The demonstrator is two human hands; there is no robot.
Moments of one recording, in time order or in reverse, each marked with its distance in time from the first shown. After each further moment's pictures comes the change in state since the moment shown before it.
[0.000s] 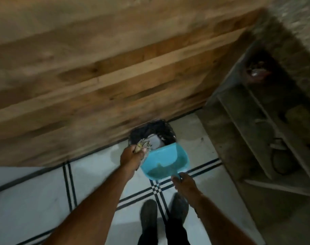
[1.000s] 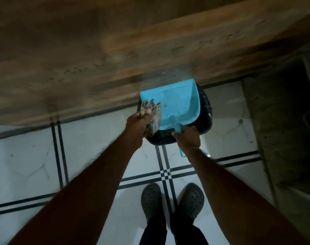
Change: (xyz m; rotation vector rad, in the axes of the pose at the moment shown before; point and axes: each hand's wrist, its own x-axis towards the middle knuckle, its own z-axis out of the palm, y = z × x) left_hand 0.210 -0.111 0.042 -0.569 -0.024 -0.237; right_hand 0.307 0.000 0.138 -0.474 0.135 -0.161
